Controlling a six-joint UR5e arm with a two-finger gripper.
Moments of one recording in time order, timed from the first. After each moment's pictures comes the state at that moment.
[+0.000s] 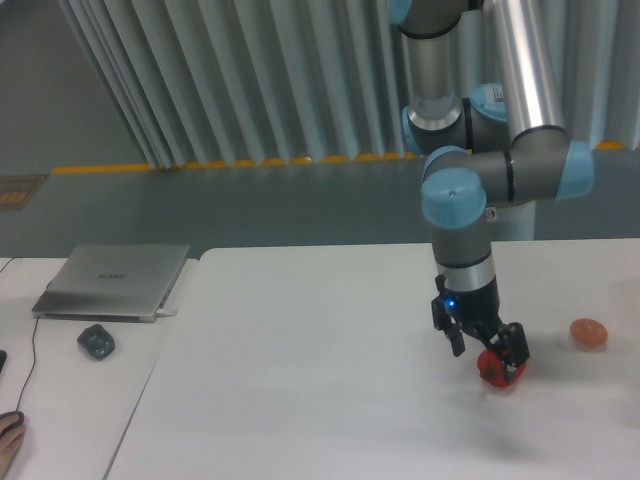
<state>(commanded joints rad) 2.27 -1.90 -1.55 -1.02 1.65 0.96</state>
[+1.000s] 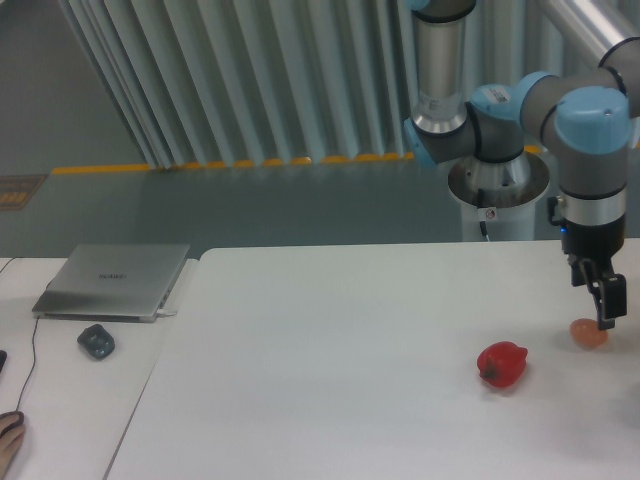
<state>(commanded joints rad) 2.51 -1.81 -1.52 -1.29 1.58 1.80</state>
